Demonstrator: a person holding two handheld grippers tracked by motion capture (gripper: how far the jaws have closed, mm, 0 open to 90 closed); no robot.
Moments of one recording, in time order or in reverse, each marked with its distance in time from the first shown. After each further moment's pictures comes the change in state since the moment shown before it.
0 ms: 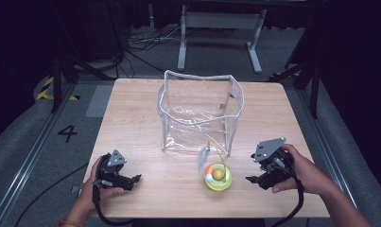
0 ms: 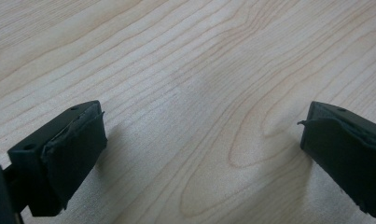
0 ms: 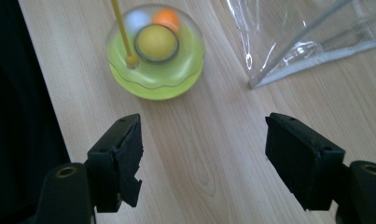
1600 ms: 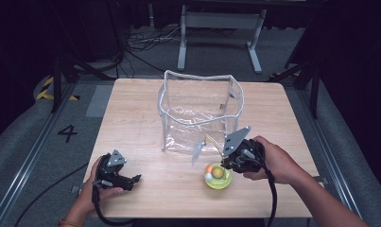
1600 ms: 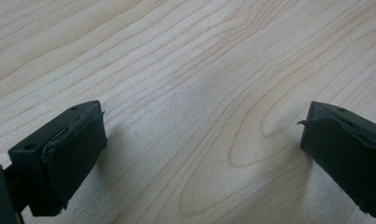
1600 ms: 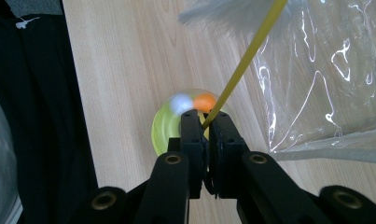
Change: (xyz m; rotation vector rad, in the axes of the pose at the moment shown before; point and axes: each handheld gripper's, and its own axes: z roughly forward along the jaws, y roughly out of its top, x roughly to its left) left arm 0.000 0.000 0.000 -0.001 0.000 -0.001; right arm 0.016 0.083 0.003 0.020 0.077 -0.104
